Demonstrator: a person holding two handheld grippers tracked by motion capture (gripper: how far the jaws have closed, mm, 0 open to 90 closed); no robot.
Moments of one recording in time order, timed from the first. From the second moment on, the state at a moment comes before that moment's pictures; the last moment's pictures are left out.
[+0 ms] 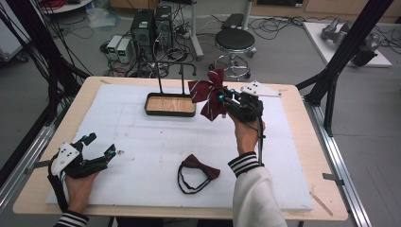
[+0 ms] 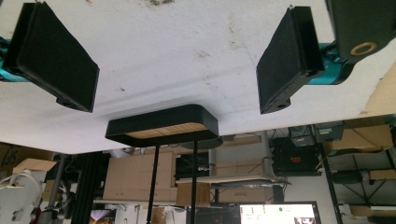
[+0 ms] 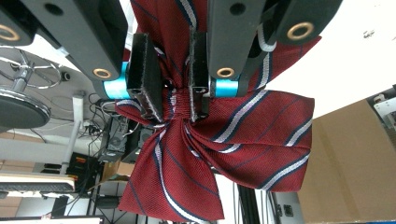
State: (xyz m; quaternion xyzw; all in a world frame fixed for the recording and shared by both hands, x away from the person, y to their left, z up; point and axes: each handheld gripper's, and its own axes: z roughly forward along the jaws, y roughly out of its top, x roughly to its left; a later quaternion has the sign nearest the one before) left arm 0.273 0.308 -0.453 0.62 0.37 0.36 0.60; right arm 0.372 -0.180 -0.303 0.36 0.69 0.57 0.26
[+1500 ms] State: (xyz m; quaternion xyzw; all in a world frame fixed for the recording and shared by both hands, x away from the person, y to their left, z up) left arm 0.273 0.309 -0.454 0.61 0.38 0.35 0.60; right arm 0.429 -0.099 -0.283 0.31 0.73 0.56 0.22
